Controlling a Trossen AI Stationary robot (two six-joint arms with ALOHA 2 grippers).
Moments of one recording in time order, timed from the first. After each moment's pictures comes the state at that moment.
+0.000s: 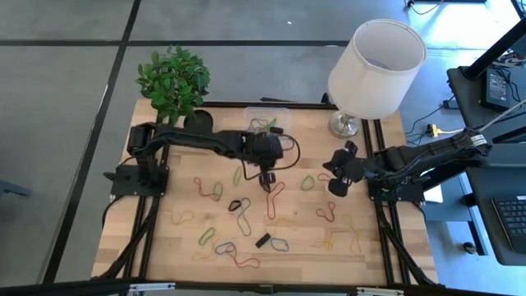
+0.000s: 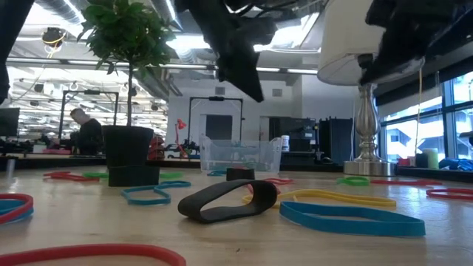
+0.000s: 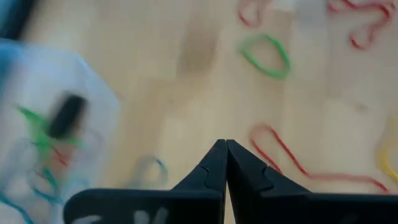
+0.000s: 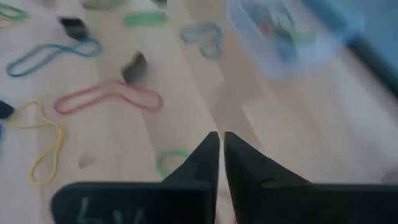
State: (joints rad) left arm 0.06 1.84 1.49 -0.61 -0.13 -0.11; right arm 0.24 0.88 0.68 -0.61 0.48 0.41
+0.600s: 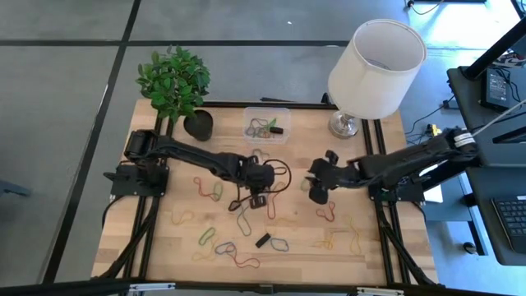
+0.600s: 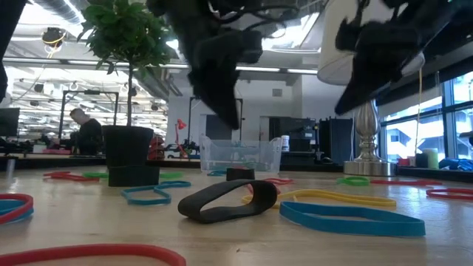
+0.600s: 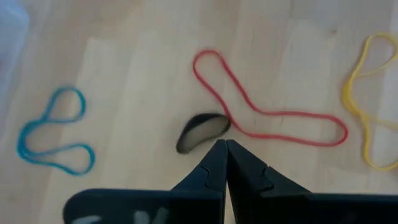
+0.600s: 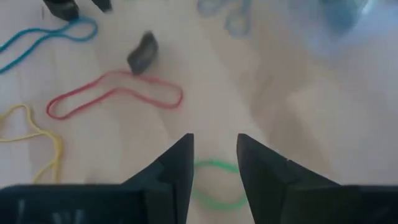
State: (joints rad) left arm -0.10 1.84 1.32 -0.58 -0.15 -0.30; right arm 0.21 1.22 0.68 -0.38 0.38 0.51
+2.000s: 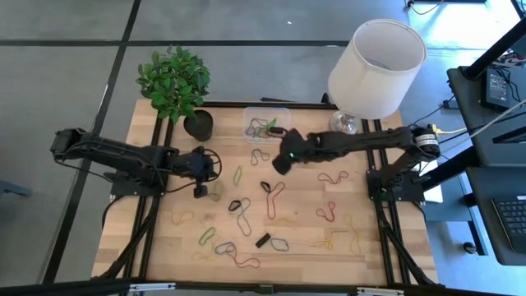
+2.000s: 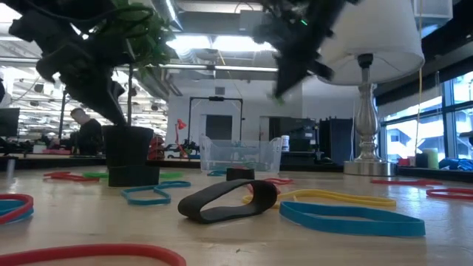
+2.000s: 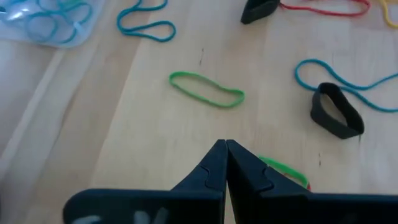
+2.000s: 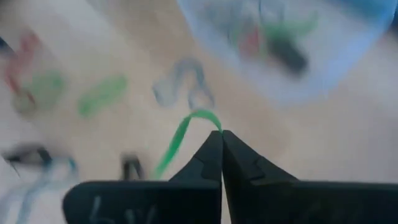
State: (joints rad) left arm -0.05 0.92 0.44 -0.36 -0.16 -0.19; right arm -0.05 1.64 1.31 -0.69 0.36 0.71
